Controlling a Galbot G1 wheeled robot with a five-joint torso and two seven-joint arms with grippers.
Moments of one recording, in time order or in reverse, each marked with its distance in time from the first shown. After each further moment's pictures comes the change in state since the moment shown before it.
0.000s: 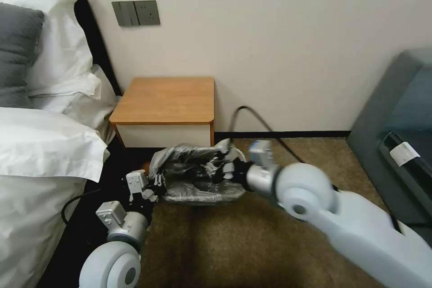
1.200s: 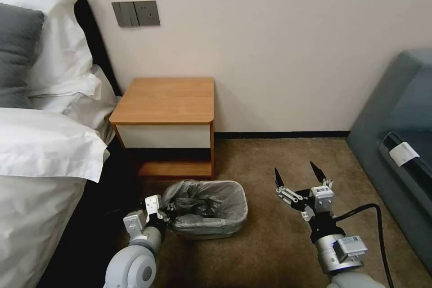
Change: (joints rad) left arm -0.027 -0.001 0.096 0.199 -0.047 0.073 -0.078; right arm -0.883 0.658 0.599 -0.038 -0.915 0.614 -0.212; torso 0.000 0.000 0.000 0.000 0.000
